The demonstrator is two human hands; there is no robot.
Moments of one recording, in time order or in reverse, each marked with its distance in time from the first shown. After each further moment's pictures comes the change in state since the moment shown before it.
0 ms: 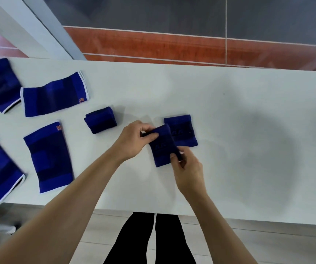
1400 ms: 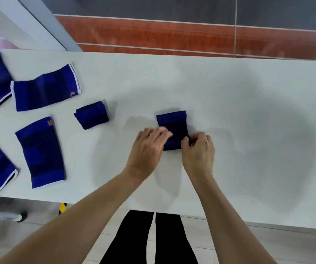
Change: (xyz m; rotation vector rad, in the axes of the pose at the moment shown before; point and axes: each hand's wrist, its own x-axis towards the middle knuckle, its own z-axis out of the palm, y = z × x) left_hand -0.011 0.004 0.084 0.584 0.339 0.449; right_hand 0.054 0.005 -0.028 -0.237 0.178 0.143
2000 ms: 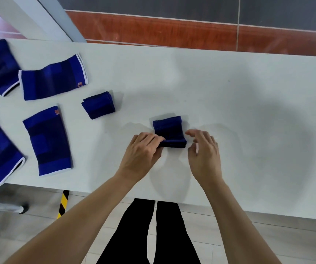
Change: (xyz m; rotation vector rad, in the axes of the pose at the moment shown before) left_hand -0.047 -0.014 -0.010 -0.045 -0.044 -0.012; right_hand -0.028 0.031 -0.008 -0.072 -0.044 -0.451
